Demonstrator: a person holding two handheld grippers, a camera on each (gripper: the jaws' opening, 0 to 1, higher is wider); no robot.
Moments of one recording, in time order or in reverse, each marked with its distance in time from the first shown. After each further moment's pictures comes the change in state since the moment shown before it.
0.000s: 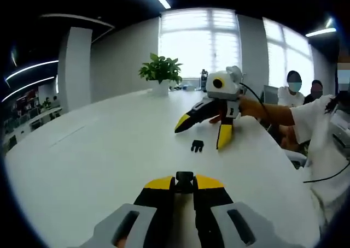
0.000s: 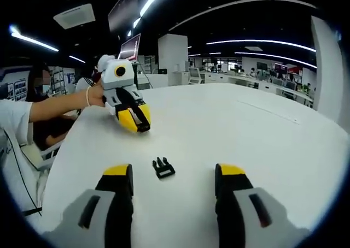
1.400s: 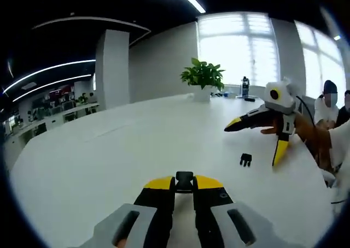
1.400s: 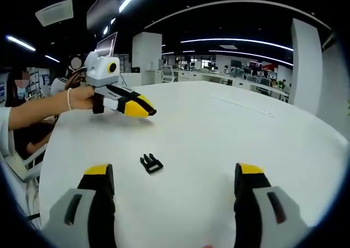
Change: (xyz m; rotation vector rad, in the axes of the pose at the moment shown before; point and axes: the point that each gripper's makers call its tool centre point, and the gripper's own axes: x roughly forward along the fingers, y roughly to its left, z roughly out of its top) left arm 0.000 0.057 0.016 -0.084 -0.066 0.279; right arm -0.016 -0.013 0.001 0.041 0.033 -0.207
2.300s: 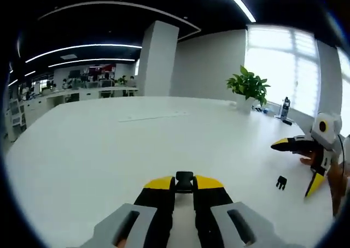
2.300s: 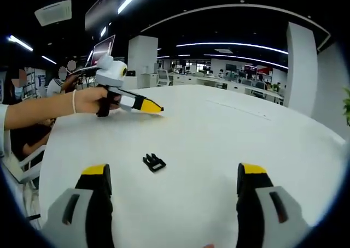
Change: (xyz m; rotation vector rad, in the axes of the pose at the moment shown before) left arm 0.001 0.054 -0.003 -0.271 -0.029 0.276; right arm -0.005 -0.001 -0.001 0.001 -0.030 -0.067
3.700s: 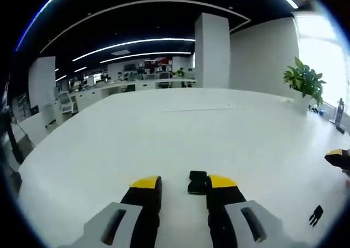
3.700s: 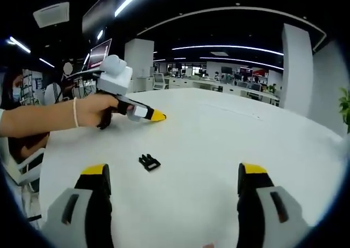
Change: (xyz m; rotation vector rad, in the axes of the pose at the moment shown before) left arm 0.011 0.036 0.004 -0.099 0.032 0.512; right arm -0.017 0.009 -0.003 0.016 -0.030 -0.035
